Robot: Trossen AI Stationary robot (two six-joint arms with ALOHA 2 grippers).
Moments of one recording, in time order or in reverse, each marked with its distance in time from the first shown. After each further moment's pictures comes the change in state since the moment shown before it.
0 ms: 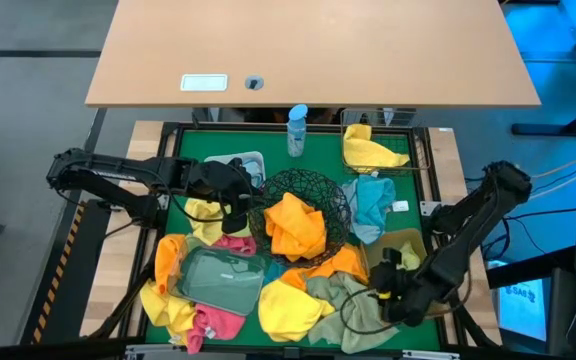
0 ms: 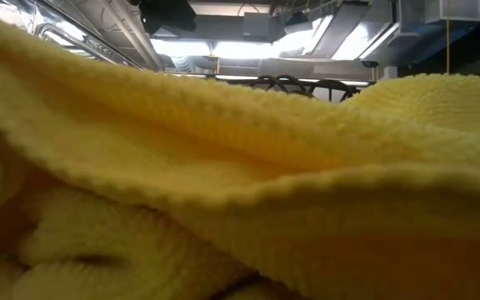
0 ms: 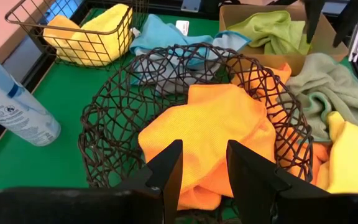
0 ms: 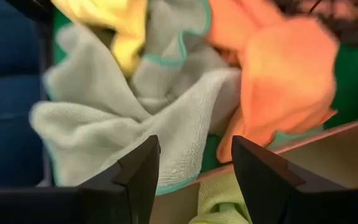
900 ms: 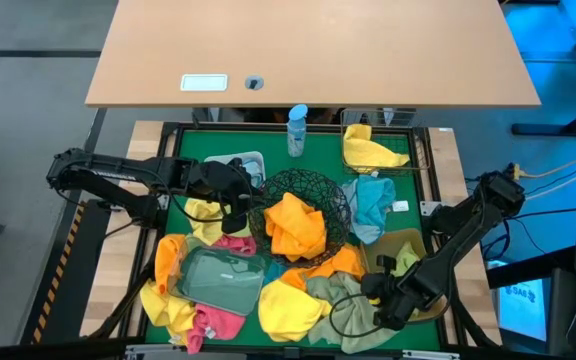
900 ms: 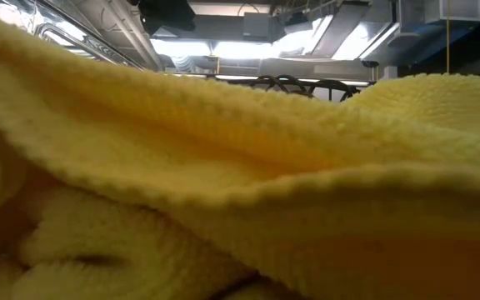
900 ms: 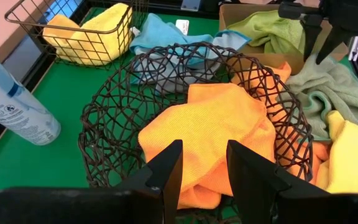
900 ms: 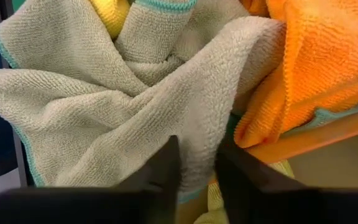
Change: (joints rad) left arm -0.001 -0.001 0.000 -0.004 0.000 0.000; right arm -0.024 0.132 0.000 0.033 -0.125 0.002
